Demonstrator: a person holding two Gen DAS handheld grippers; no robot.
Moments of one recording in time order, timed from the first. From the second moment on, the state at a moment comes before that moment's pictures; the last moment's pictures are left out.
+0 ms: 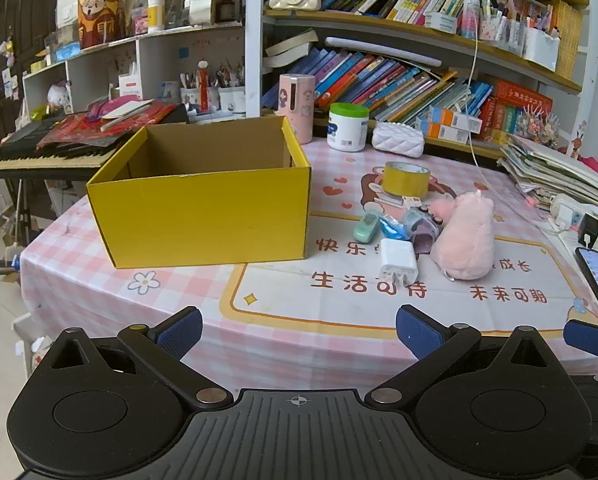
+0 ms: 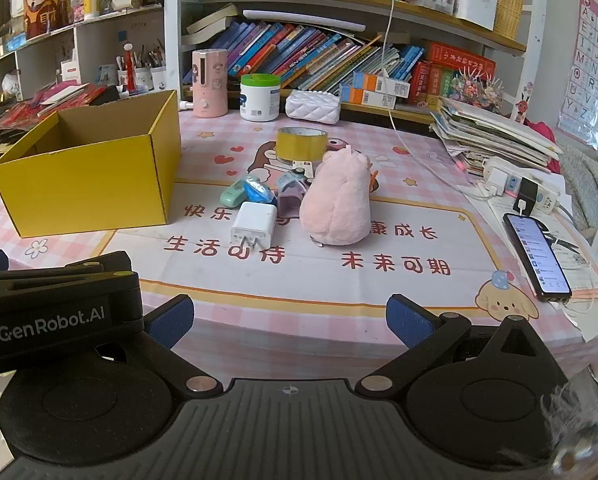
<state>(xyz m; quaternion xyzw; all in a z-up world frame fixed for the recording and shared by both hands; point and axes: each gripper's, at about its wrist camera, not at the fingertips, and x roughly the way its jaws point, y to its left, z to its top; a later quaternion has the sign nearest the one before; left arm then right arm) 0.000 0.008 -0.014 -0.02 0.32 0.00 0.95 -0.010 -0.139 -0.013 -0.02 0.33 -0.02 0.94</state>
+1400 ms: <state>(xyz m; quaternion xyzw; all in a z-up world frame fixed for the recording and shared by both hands) 0.012 0.022 -0.009 -0.03 0.33 -0.01 0.94 0.000 -0.119 -0.013 -0.03 0.33 -0.03 0.94</state>
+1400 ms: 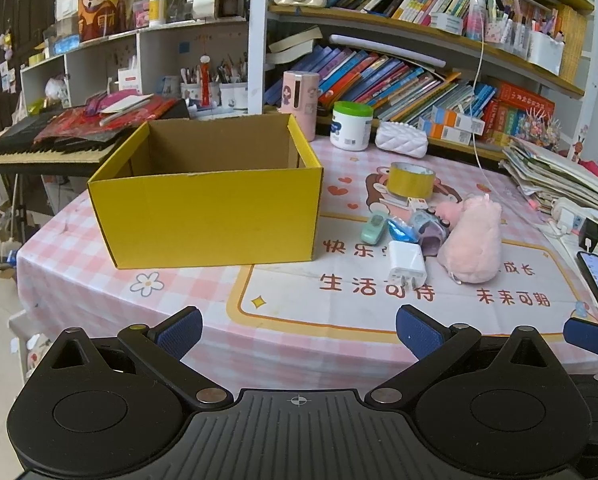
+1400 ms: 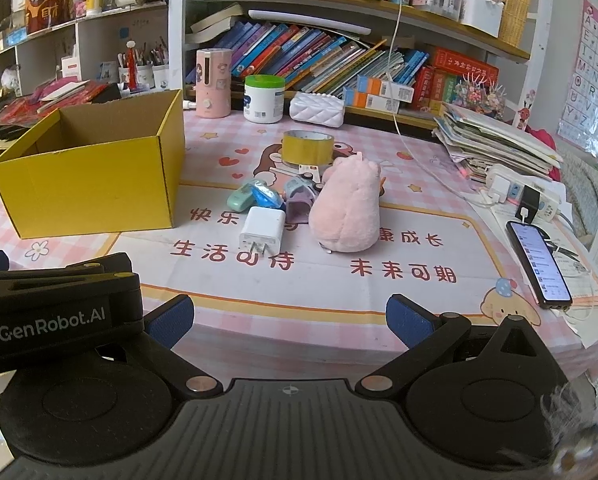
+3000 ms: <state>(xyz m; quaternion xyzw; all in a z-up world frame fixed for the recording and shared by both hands) 0.014 0.029 -0.013 -0.03 0.33 -0.01 0.94 0.002 -0.116 -0.016 -0.03 0.34 -0.03 0.94</state>
